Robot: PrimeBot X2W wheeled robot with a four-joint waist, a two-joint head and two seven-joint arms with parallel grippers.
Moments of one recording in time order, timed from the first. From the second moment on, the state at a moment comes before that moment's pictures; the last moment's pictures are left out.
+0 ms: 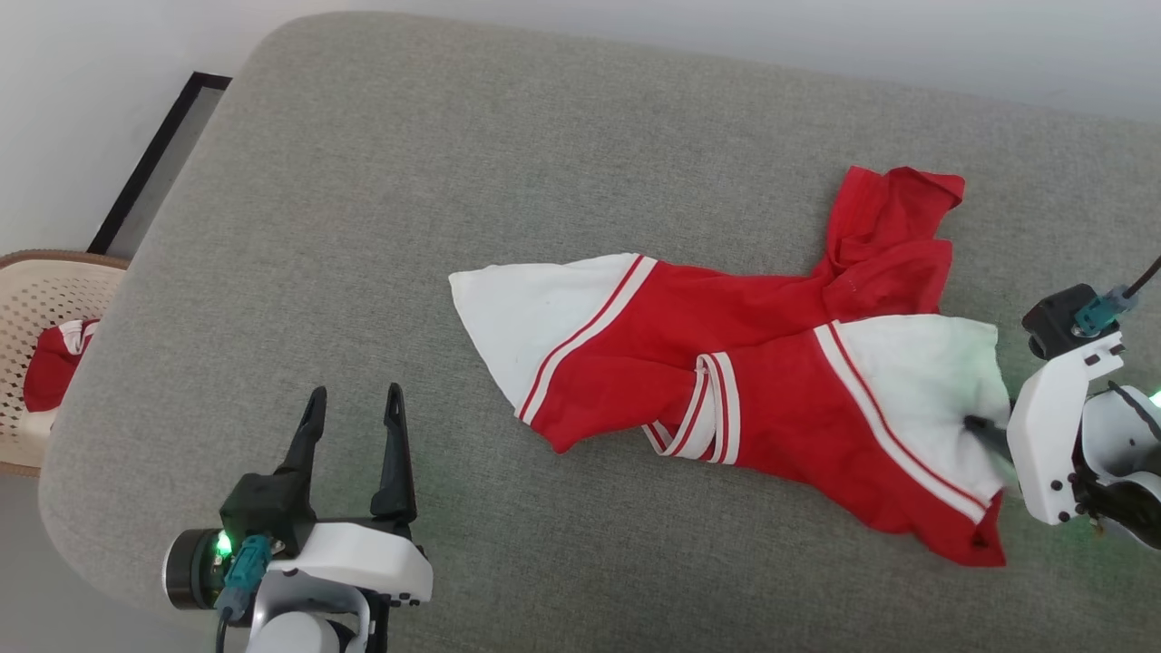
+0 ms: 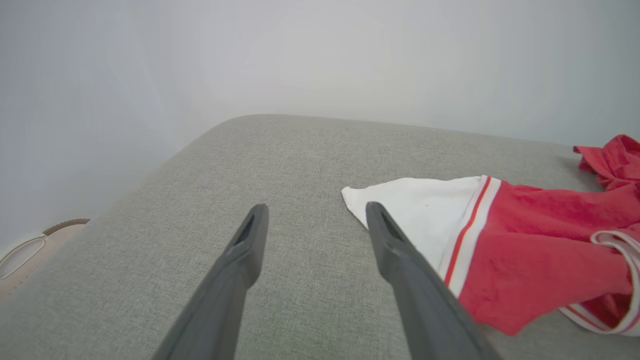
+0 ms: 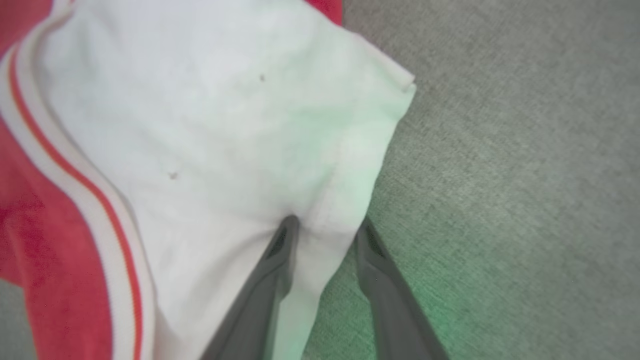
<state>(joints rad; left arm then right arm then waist) -0.11 0.14 -0.22 0.20 -0.27 0.13 -0.26 -0.47 -0.65 0.47 0.39 0.68 0.13 0.66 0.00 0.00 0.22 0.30</state>
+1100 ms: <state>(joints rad) -0.12 0.05 -0.05 0.21 -0.13 -0.04 -0.26 -0.32 -0.47 -0.13 0.37 0.46 0.13 0.48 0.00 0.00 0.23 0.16</state>
